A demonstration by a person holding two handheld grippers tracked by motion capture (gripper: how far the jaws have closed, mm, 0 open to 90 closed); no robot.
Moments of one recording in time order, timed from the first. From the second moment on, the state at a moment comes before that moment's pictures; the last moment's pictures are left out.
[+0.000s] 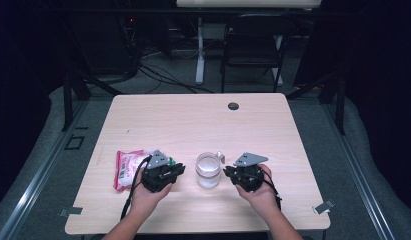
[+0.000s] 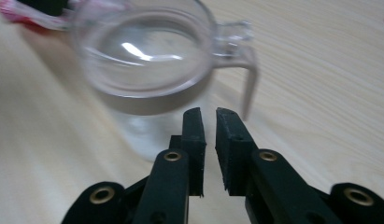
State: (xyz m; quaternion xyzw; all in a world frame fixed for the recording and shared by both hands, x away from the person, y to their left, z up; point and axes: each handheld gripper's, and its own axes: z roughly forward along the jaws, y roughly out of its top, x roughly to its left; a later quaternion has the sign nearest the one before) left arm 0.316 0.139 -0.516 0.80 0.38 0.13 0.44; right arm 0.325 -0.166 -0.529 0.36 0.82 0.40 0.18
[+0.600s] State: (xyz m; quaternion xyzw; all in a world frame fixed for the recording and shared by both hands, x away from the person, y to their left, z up) left arm 0.295 0.160 -0.517 0.79 0.39 0.16 0.45; right arm 0.371 -0.159 -0.548 0.38 0.81 0.41 0.16
